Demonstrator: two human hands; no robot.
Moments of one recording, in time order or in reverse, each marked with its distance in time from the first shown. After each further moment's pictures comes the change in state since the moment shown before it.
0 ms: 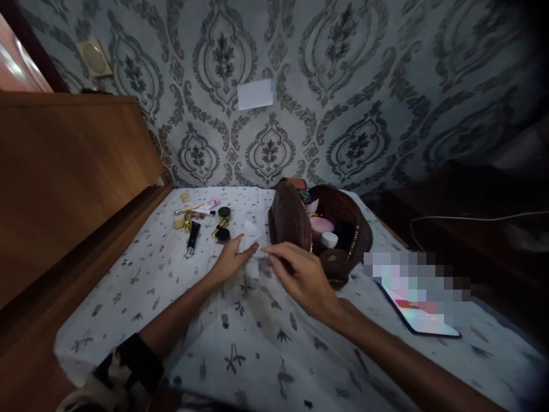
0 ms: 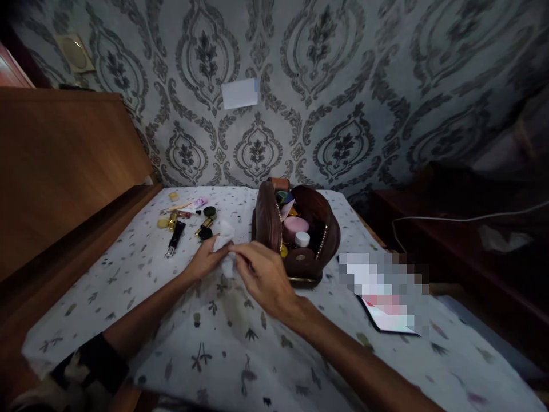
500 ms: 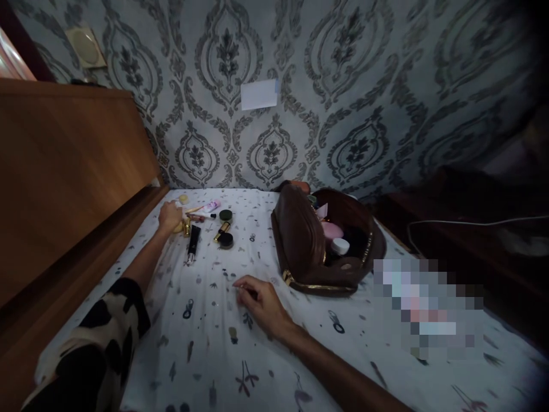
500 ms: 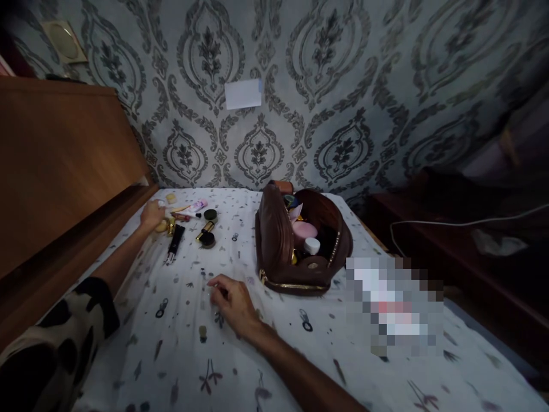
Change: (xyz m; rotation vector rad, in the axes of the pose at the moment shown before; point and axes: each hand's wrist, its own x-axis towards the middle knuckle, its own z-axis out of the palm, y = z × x) left_hand 0.096 -0.083 -0.204 0.882 0.453 -0.438; right_hand -0.034 0.018 0.112 0.452 -0.224 0.631
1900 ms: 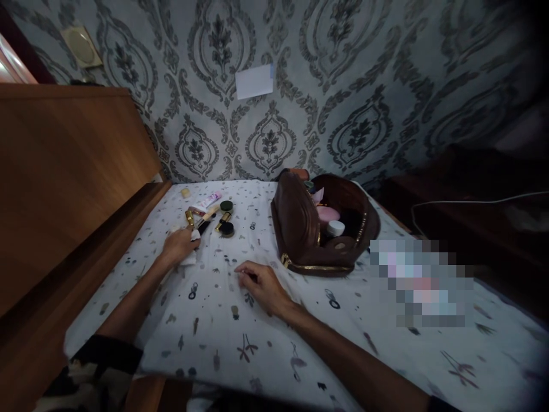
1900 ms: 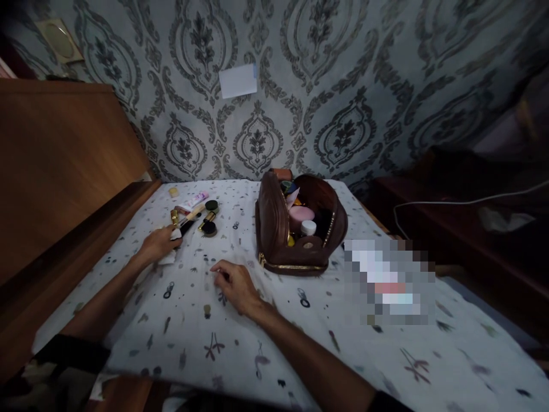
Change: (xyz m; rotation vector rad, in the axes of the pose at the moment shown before) left_hand -0.125 0.005 -0.020 0.272 -0.343 0.195; right_hand -0.004 0.002 -0.002 -0.093 -0.021 -0.100
